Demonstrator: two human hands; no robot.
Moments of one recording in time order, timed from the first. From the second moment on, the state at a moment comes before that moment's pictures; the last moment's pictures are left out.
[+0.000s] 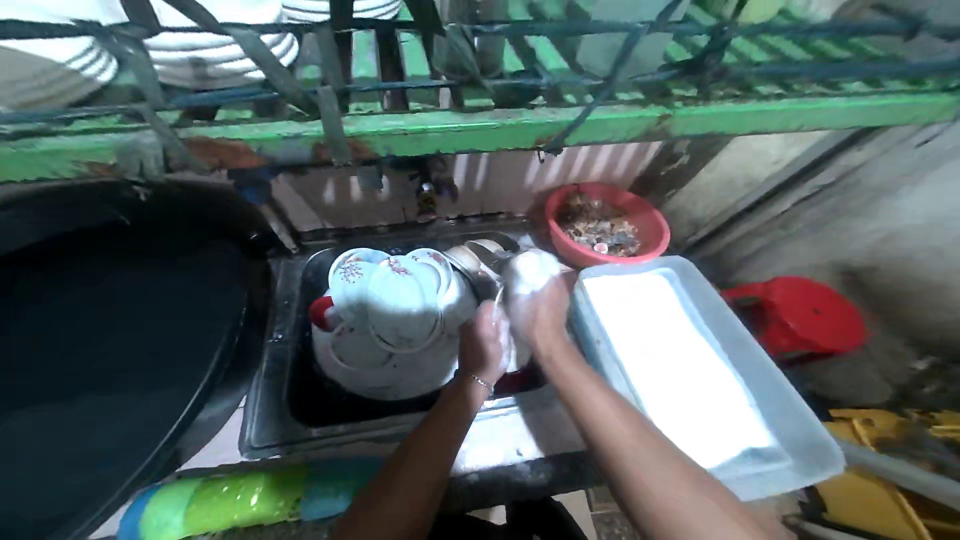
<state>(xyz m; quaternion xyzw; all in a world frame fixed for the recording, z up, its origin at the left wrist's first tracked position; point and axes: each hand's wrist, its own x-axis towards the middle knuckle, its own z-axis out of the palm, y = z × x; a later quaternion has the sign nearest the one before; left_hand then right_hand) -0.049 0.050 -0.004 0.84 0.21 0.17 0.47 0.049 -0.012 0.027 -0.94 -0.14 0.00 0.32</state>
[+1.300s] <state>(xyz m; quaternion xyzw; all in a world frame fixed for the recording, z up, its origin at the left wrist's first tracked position) -0.064 0.102 -0.072 0.63 0.41 0.23 0.61 -0.015 -0.013 -0.051 -0.88 -0.36 0.24 0.22</state>
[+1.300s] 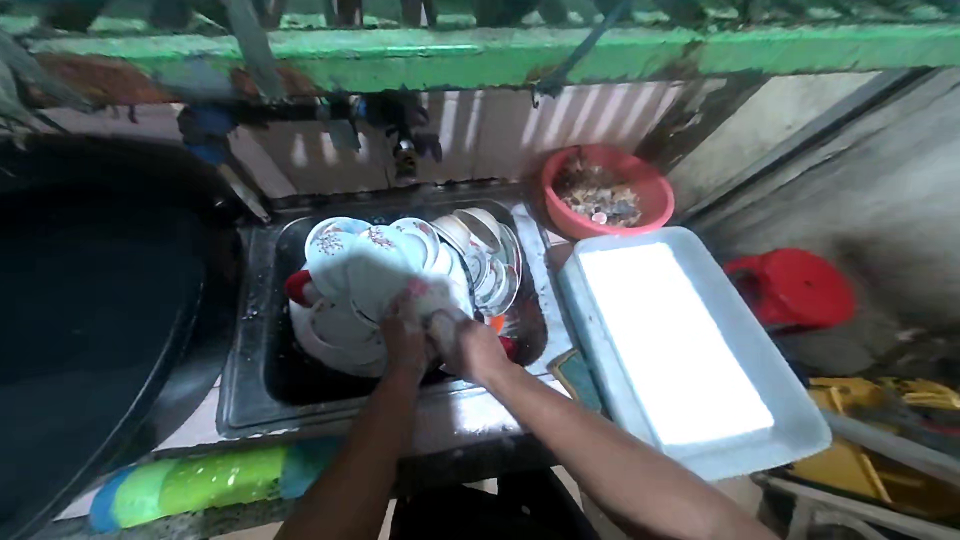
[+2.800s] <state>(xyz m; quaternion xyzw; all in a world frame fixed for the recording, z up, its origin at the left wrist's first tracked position) -0.043 0.061 -0.032 0.71 0.39 0.22 0.54 0.039 0.014 0.006 -0.94 -0.14 0.10 0.28</state>
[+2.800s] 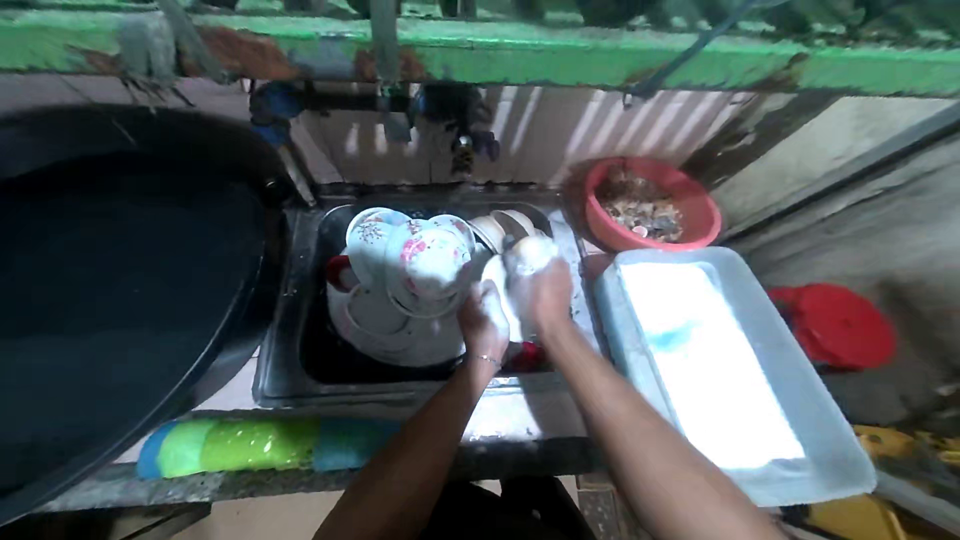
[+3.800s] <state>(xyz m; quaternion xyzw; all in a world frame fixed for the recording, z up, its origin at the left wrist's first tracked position) -0.077 0.117 -0.033 0.39 0.40 0.23 0.80 0.004 0.009 -0.032 -0.87 -0.45 0.16 0.10</state>
